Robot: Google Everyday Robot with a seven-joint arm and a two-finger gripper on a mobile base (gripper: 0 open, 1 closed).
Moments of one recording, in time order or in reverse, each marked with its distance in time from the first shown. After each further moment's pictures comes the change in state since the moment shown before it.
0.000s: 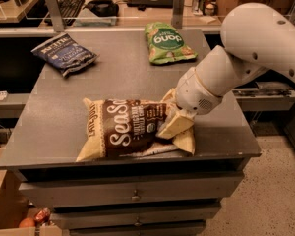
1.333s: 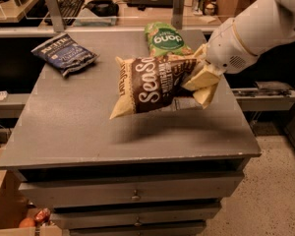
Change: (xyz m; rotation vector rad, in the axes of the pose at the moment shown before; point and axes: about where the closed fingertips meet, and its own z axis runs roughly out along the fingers) arm 0.000 -0.064 -0.106 0.287 0.006 0.008
